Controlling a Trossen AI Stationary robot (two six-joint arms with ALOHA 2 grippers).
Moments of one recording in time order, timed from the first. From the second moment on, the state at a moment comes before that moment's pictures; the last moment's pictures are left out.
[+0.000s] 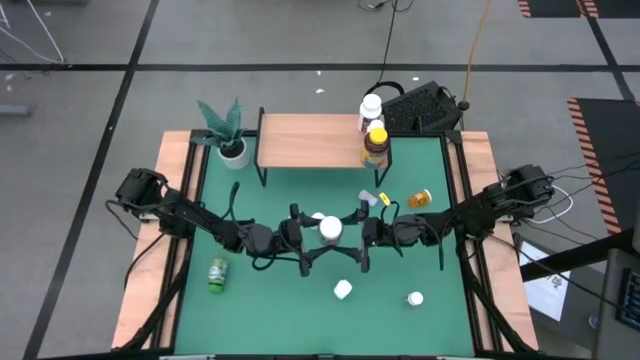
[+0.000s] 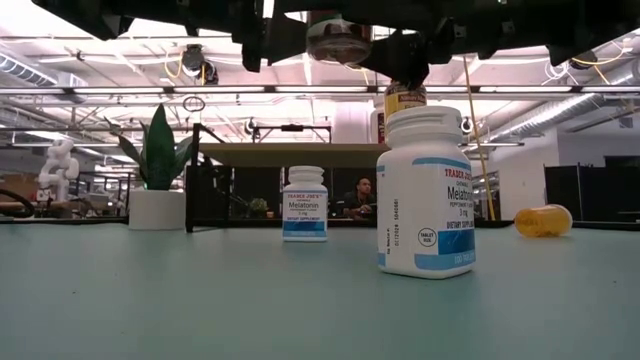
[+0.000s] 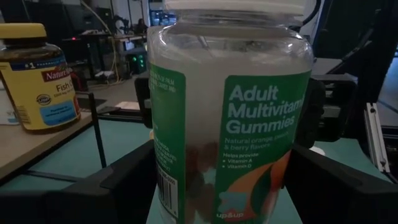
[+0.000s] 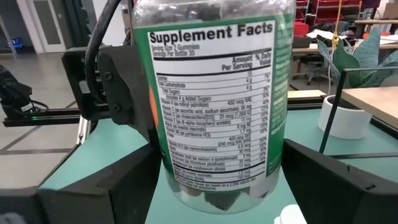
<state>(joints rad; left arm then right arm) -0.32 1.65 0.78 0.87 -0.49 0.02 0.28 1.52 0.59 0.85 0.28 0.09</state>
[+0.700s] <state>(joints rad) -0.32 1.65 0.78 0.86 -0.50 0.03 0.28 1.45 0.59 0.70 0.29 0.15</state>
